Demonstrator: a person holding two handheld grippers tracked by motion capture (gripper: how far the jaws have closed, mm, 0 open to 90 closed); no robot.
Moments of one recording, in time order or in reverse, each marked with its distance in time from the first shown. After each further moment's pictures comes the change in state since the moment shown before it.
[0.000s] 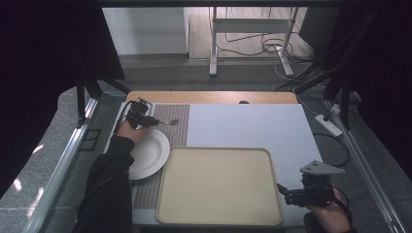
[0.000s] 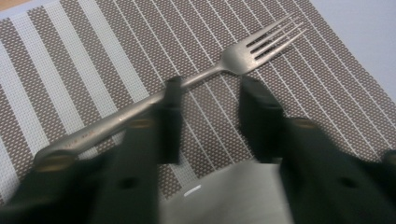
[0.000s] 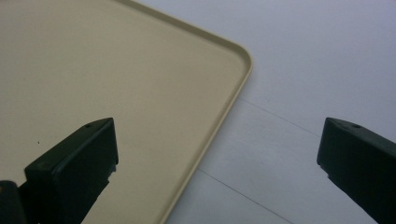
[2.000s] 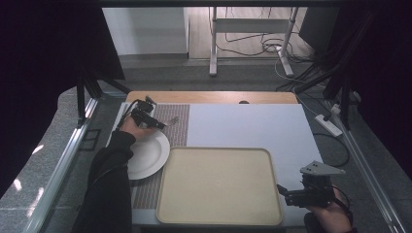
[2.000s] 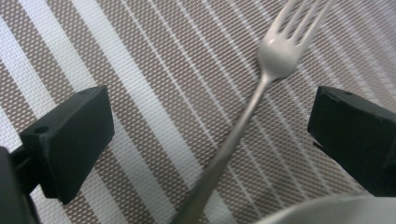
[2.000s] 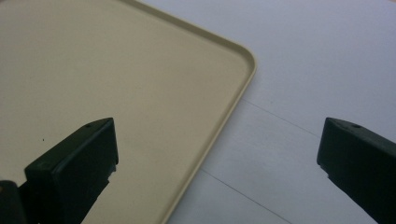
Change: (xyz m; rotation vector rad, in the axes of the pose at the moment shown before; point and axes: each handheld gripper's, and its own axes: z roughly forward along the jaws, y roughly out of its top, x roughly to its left) left arm 0.009 0.014 0.030 0.156 -0.009 0.039; right arm 0.000 -0.001 -0.001 -0.007 0.012 -0.014
